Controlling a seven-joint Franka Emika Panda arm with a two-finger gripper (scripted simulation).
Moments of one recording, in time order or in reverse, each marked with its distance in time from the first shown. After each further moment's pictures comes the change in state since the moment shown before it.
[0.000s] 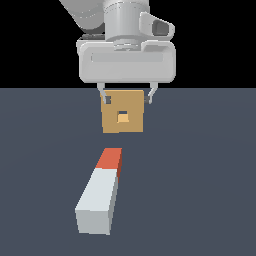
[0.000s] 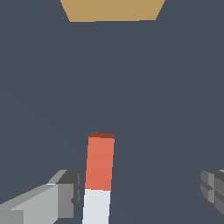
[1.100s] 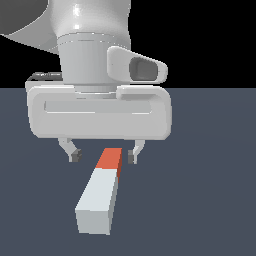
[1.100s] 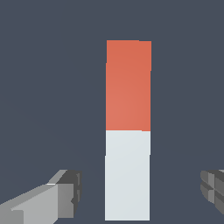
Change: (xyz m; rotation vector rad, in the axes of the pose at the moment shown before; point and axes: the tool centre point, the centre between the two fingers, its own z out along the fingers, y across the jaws) arm -0.115 -0.042 0.080 0.005 0.003 0.062
